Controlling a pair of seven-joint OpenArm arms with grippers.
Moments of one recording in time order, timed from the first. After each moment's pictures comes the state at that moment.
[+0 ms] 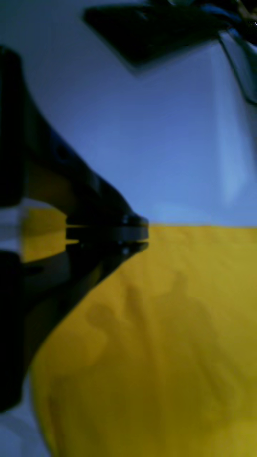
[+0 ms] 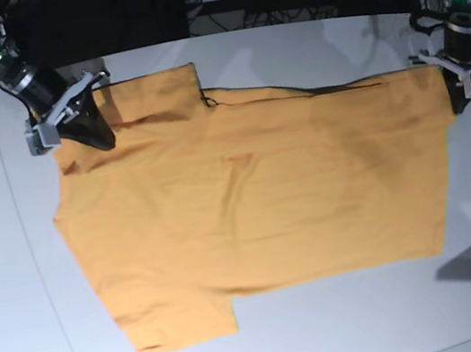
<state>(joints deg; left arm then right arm) 24.5 -23.6 -32.9 92.6 -7.5 -24.4 7.7 -28.0 19.1 -1.3 97.9 32.0 26.1 -7.6</state>
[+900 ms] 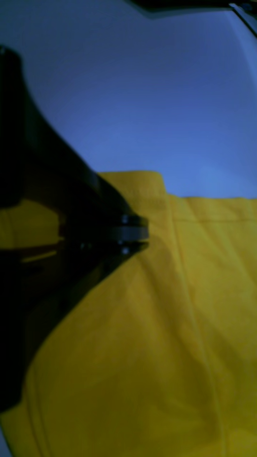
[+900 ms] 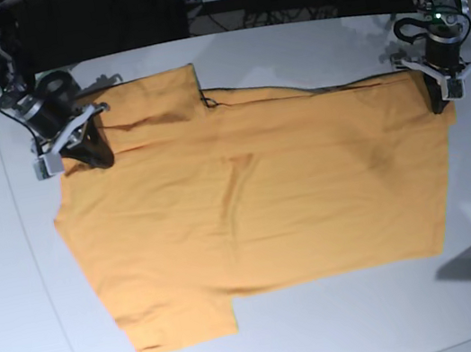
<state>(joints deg) 15.9 -24.6 -25.4 66.5 4.5 -22.8 -11.1 -18.2 17.7 -1.8 80.8 33.9 27.5 -8.9</state>
